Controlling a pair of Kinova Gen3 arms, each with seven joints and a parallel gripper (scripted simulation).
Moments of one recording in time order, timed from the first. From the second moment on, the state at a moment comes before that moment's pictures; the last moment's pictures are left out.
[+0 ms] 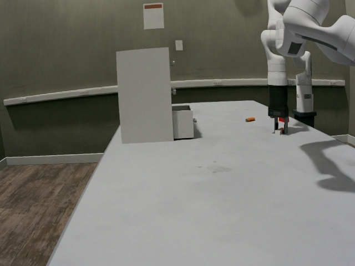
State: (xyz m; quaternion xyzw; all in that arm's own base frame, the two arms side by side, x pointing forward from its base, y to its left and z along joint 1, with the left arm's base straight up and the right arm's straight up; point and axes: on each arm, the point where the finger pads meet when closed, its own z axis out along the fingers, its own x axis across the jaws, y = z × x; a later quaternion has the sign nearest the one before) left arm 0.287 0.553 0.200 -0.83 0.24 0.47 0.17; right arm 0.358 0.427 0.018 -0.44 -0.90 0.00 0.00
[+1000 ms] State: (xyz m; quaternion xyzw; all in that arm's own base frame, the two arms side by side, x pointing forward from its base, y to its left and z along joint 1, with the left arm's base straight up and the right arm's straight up) left arm 0.287 0.553 0.200 -0.83 0.24 0.47 0.17; right arm 0.358 0.427 0.031 -0.44 -0.90 0.00 0.00
